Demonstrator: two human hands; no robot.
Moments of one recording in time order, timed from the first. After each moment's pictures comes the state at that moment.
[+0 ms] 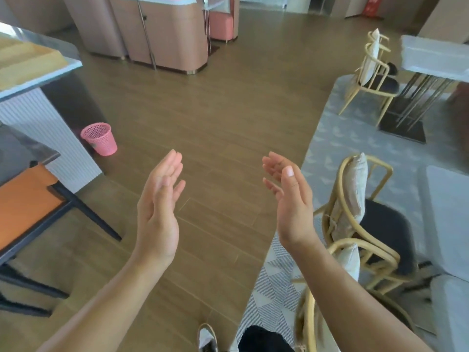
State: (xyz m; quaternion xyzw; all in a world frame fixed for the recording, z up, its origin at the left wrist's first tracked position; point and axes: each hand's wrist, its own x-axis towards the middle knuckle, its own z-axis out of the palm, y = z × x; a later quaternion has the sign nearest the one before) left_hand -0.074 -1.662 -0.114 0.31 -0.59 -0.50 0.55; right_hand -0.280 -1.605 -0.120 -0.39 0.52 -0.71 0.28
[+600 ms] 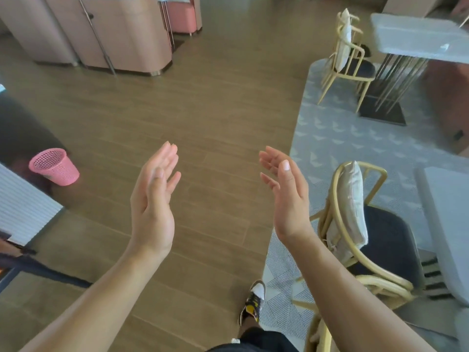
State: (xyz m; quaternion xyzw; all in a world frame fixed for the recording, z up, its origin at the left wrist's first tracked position) left_hand -0.222 -1.872 -0.130 0.28 -0.61 -0.53 0.52; right_hand -0.415 -1.777 -0.138 -0.35 0.54 -0.73 0.23
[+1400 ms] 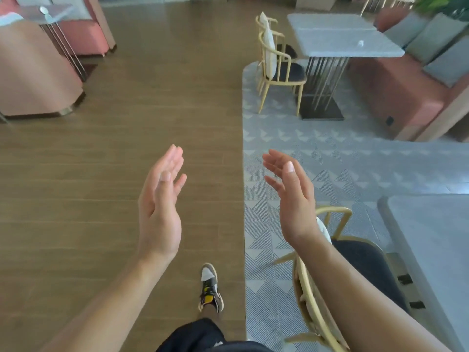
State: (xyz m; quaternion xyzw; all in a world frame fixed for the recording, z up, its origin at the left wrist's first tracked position) left_hand -0.619 -2.108 -0.131 0.18 -0.64 -0.60 0.44; right_hand -0.777 -1.959 -0.136 -0.26 0.59 -0.75 0.14
